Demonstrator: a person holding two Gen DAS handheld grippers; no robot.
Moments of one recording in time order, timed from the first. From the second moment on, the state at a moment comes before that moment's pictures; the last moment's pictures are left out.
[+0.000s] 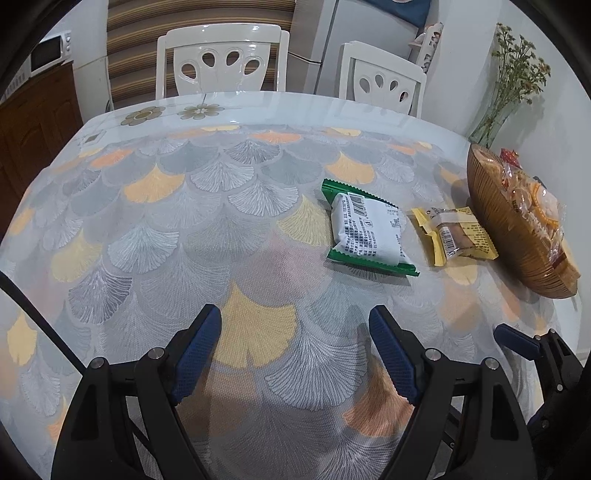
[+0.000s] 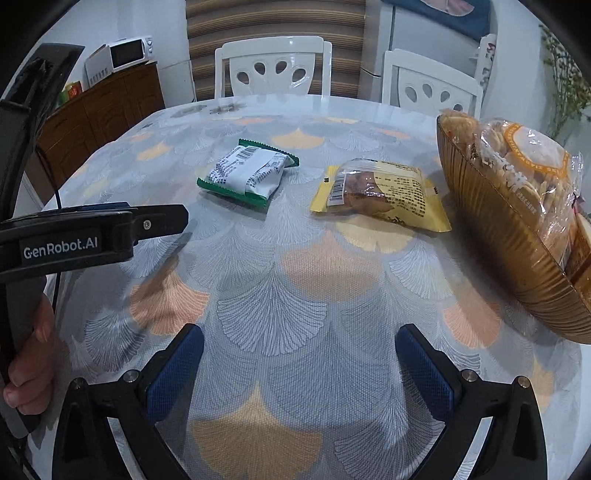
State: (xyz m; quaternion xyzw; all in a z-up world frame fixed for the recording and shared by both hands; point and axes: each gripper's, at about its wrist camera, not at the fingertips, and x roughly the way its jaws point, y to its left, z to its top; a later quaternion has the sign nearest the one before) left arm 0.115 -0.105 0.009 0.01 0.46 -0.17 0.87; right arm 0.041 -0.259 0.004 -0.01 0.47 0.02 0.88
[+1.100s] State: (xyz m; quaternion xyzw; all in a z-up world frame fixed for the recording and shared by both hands) left arm 0.118 -0.105 0.007 0.01 0.46 -0.18 0.87; right arm 0.042 -0.258 0.005 -0.01 0.47 0.02 0.88
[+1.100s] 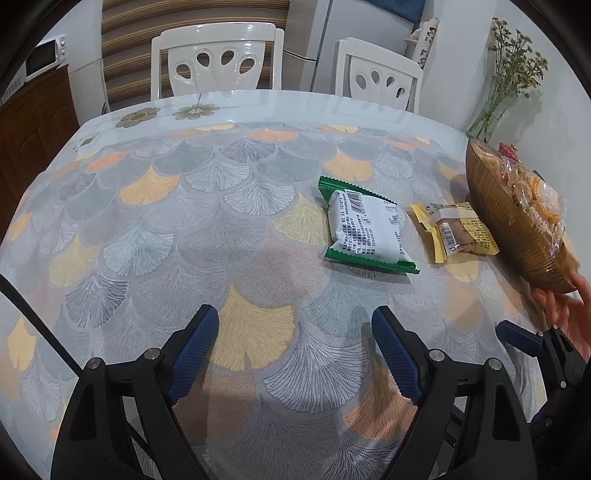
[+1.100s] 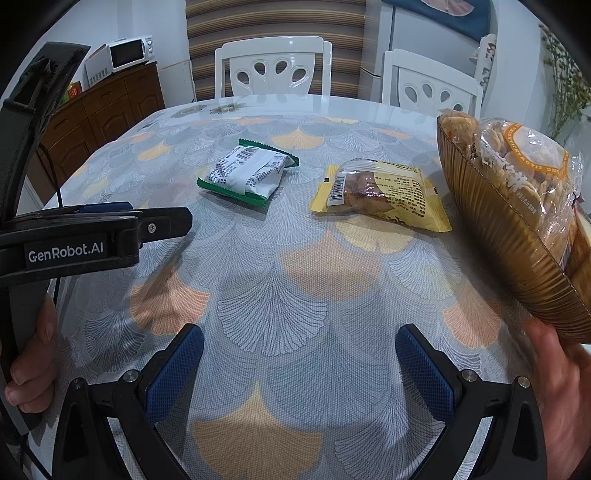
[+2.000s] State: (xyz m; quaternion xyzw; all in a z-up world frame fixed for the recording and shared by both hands) left arm 0.148 -0.141 0.029 -0.01 0.49 -0.25 0.84; right arm 0.041 -0.259 0.005 -0.01 0.47 0.02 0.88
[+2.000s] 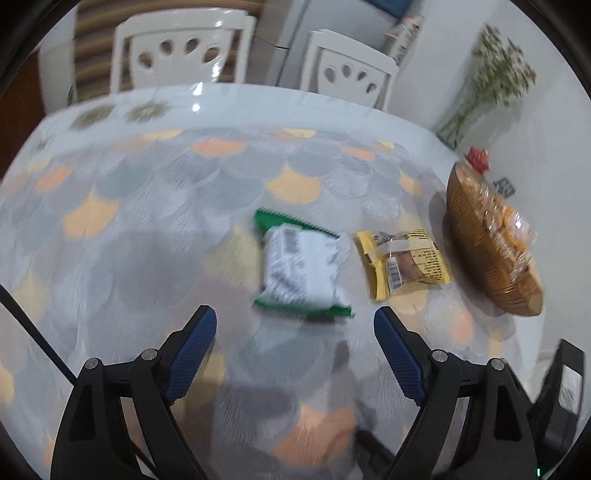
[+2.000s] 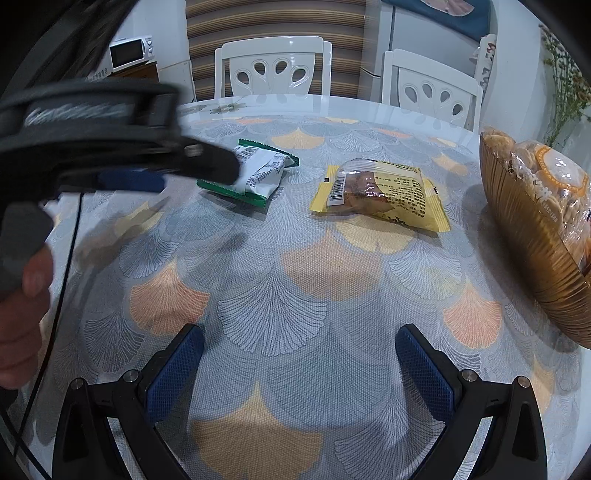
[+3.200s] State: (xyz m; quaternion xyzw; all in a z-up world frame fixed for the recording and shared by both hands) left arm 0.137 -0.086 0.031 0.03 0.48 -0.21 0.85; right arm 0.113 -0.290 0.051 0.15 0.45 0.17 0.86
